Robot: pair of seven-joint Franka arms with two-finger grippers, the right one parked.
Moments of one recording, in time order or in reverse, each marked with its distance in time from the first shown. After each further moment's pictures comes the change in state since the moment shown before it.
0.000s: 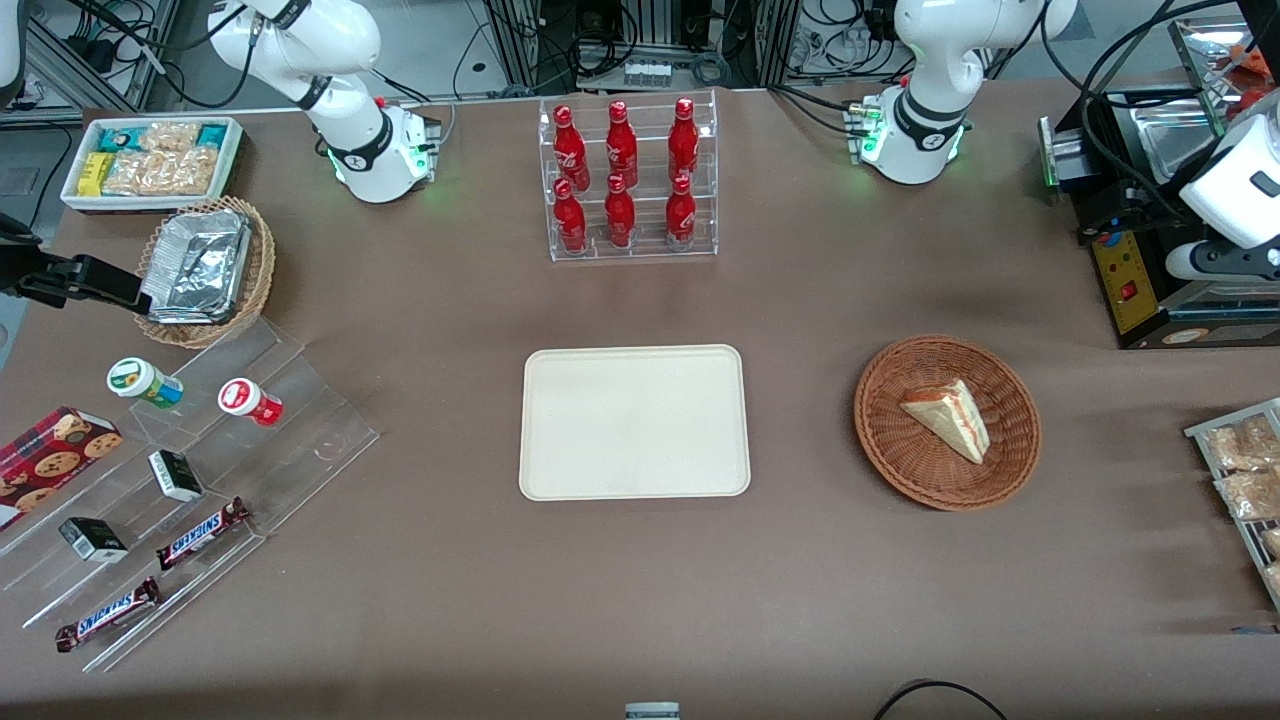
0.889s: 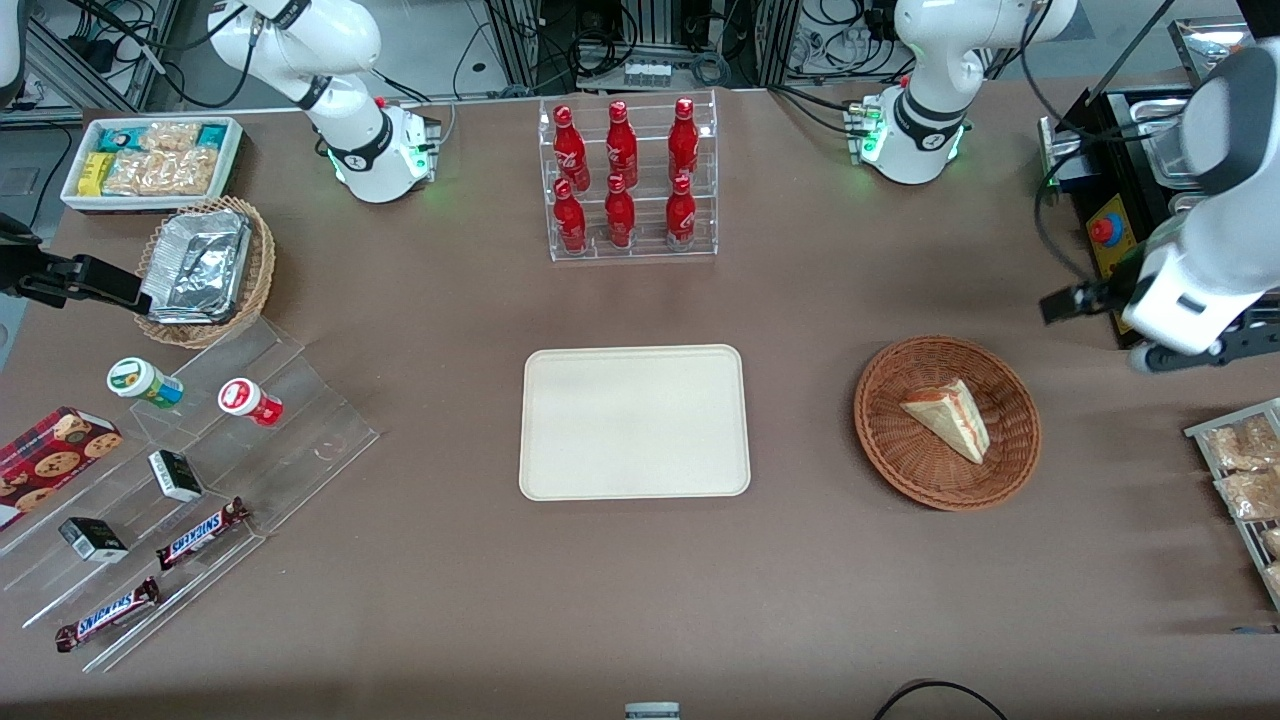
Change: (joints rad) arm -0.001 0.082 -0.008 -0.221 0.033 0.315 -0.378
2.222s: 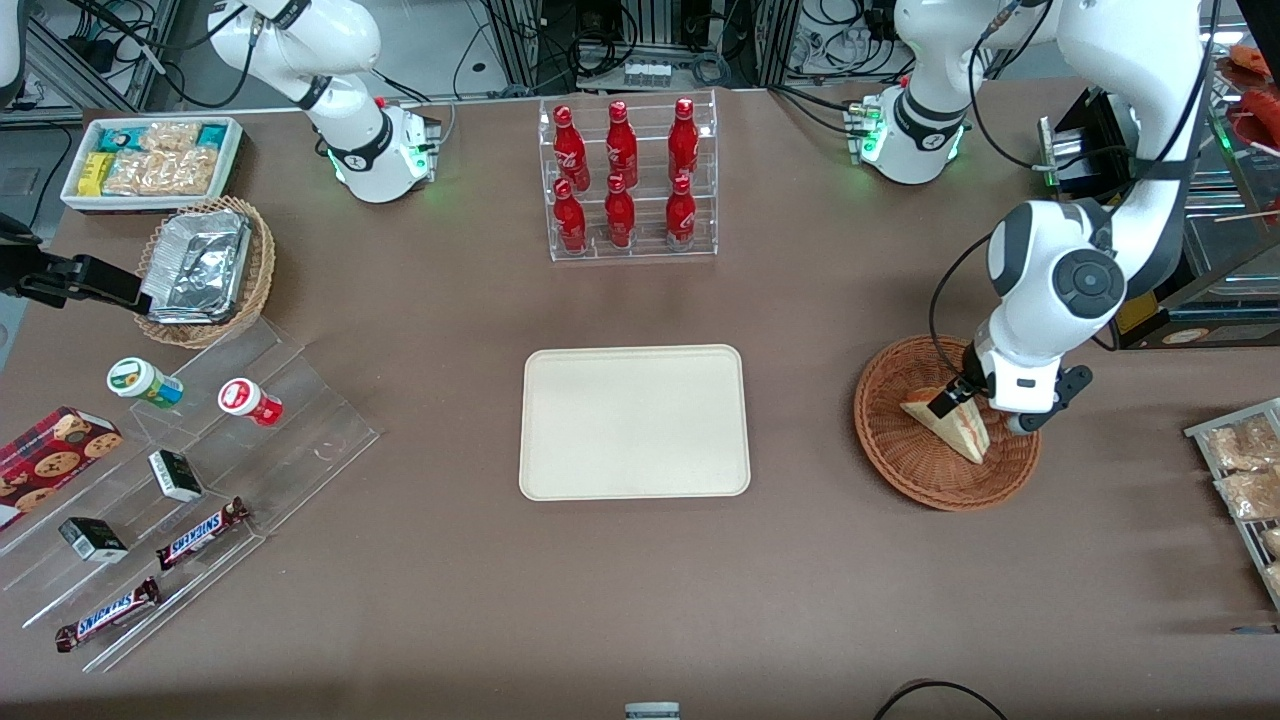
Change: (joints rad) arm -0.047 0.157 -0.027 -0.433 0.000 0.756 -0.520
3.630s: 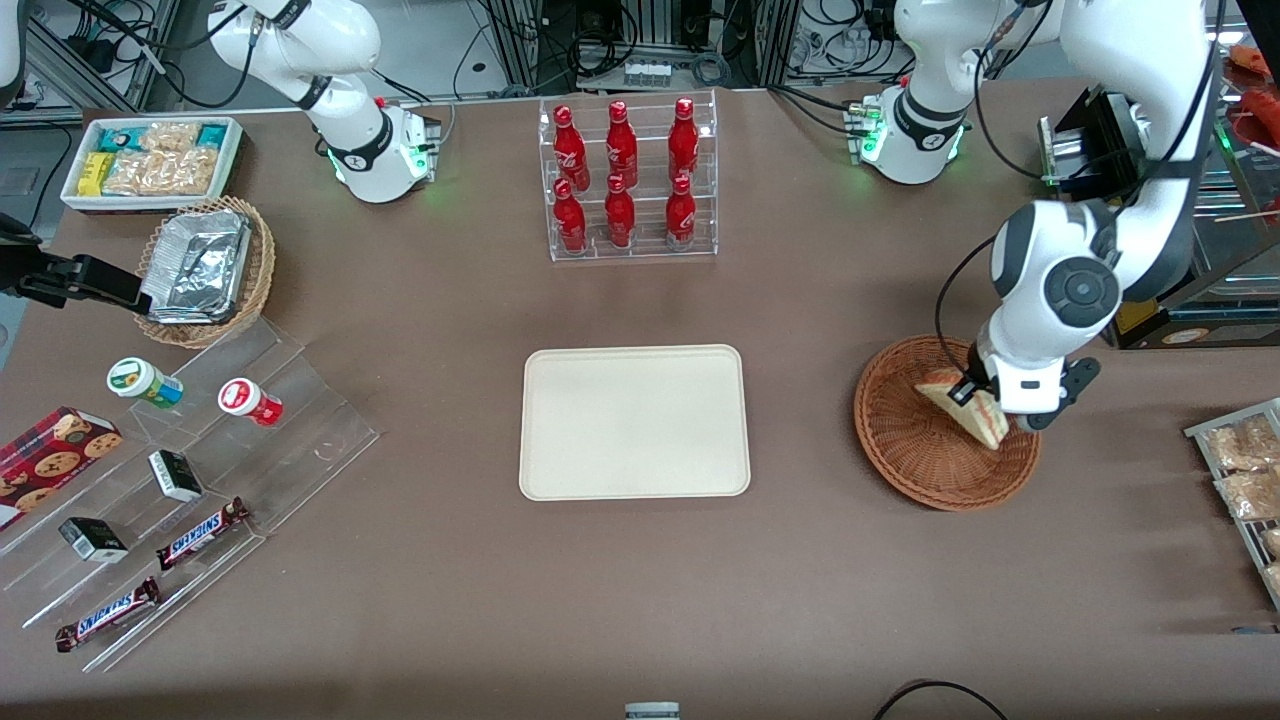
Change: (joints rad) arm -0.003 -0.072 -0.016 0.070 0.090 -0.230 -0.085
